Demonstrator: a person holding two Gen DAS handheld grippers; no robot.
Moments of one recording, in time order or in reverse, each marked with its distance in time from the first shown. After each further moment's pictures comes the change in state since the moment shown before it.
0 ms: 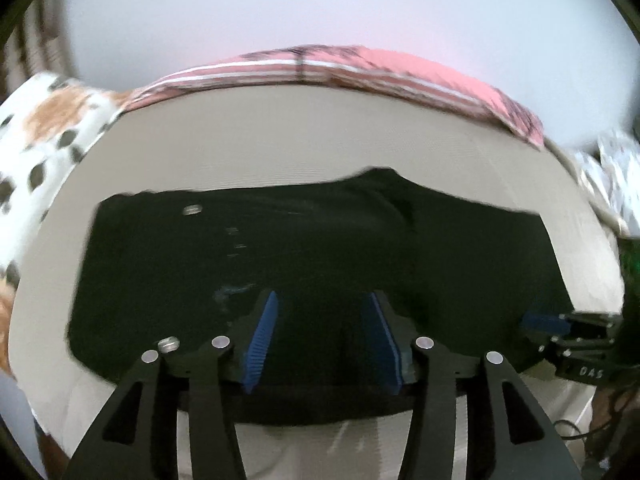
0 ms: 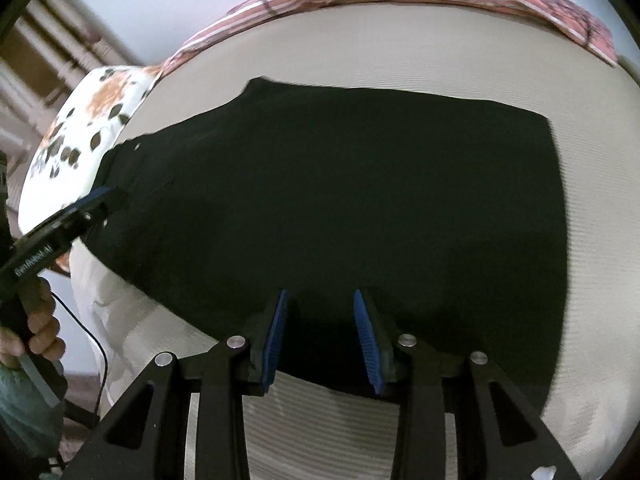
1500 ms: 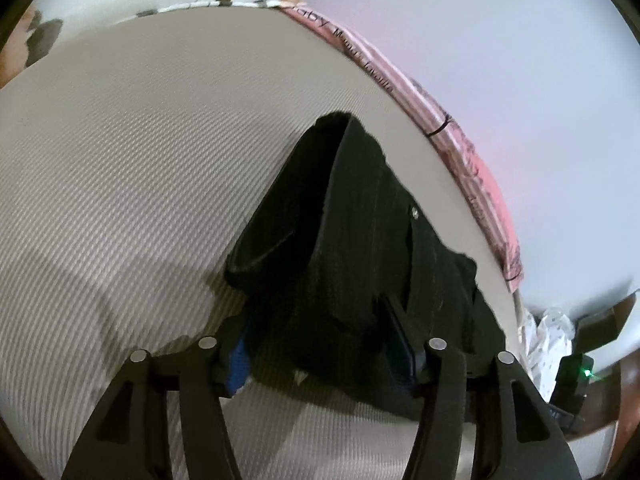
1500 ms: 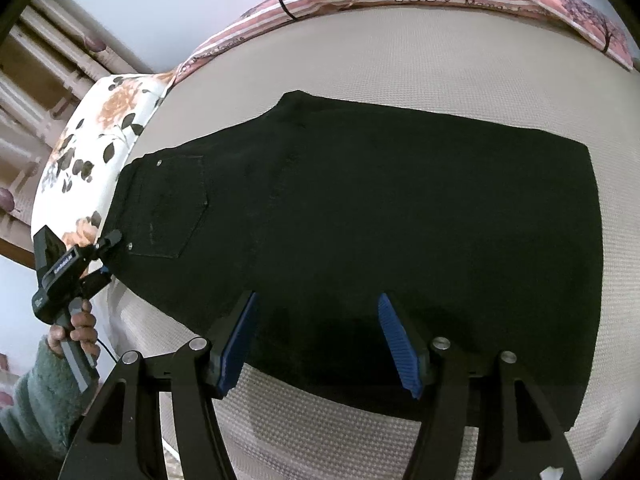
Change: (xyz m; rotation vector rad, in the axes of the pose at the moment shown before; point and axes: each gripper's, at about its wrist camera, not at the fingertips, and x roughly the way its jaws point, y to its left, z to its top) left arm 0.029 0.219 -0.055 -0.610 -0.029 -0.308; right arm 0.011 0.028 0.021 0.036 0.003 0.055
